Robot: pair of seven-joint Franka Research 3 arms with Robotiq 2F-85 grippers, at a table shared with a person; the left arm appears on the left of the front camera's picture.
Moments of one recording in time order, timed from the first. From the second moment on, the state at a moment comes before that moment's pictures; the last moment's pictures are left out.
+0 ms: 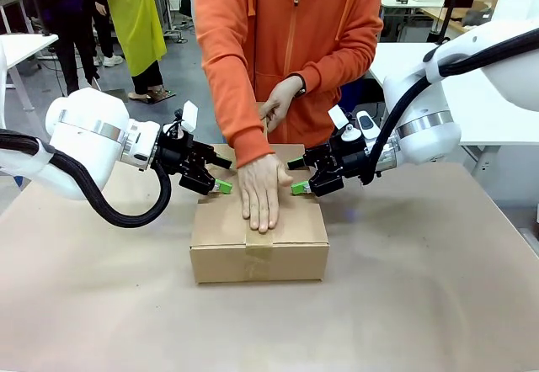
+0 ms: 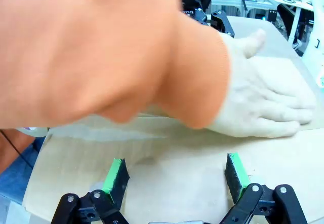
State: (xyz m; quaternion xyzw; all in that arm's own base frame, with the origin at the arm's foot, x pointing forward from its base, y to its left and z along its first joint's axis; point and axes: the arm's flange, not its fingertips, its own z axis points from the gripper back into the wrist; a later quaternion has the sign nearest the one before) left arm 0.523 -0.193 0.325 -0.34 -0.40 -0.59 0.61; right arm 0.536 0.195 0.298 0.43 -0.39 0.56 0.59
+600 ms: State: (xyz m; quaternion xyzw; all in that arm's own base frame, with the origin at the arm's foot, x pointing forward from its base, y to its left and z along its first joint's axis) left arm 0.523 -0.193 0.325 -0.34 -0.40 -0.59 0.61; right arm 0.536 0.195 0.298 0.43 -0.38 0.56 0.59
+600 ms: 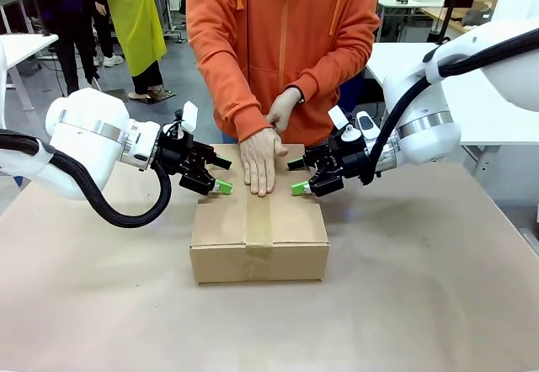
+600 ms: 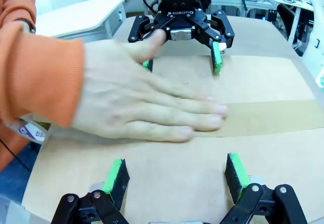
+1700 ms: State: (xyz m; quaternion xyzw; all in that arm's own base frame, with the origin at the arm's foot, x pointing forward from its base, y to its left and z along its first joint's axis) left arm 0.523 -0.194 0.325 -0.34 -0.40 -0.59 0.61; right arm 0.536 0.196 0.298 0.43 -0.38 0.56 0.59
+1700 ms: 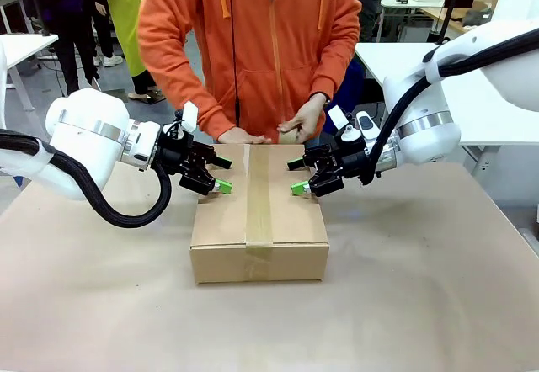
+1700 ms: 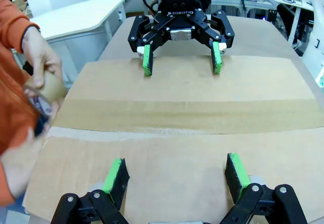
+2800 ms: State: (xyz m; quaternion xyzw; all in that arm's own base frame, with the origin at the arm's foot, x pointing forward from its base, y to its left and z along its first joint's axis) left arm 0.432 0.050 0.324 -0.45 -0.57 -0.48 0.51; right arm 0.435 -0.043 0.372 0.39 -0.63 0.40 0.54
